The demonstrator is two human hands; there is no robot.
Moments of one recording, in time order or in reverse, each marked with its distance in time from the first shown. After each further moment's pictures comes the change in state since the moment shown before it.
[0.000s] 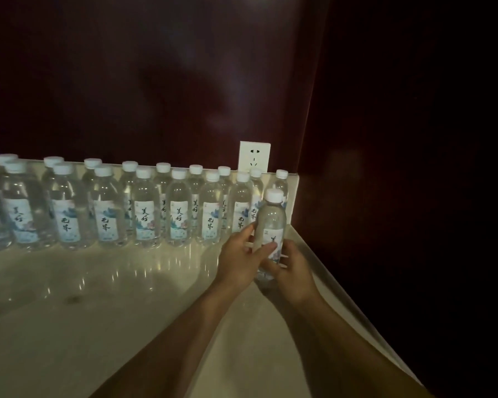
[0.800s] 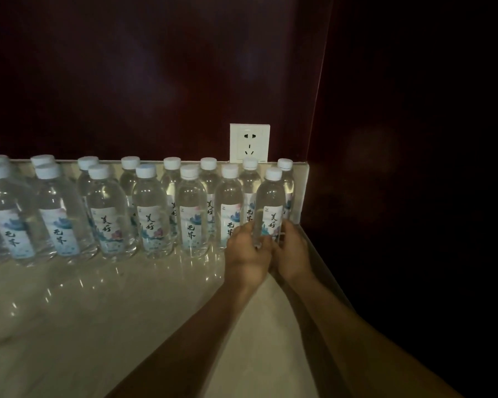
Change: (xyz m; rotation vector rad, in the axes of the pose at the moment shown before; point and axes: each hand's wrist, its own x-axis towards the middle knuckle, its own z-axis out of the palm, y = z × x) left_hand 0.084 -0.044 0.058 0.317 0.191 -0.004; right_hand 0.123 0.049 0.004 -0.218 0.059 -0.009
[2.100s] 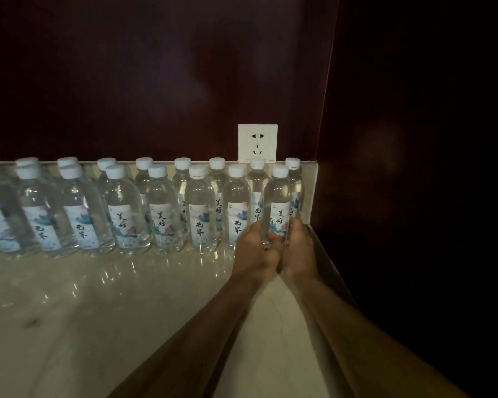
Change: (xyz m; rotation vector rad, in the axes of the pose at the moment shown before) left_hand -0.003 0.005 0.004 -0.069 -0.029 -0.009; right_hand 0.013 0.015 0.005 -0.070 0.006 -0.035
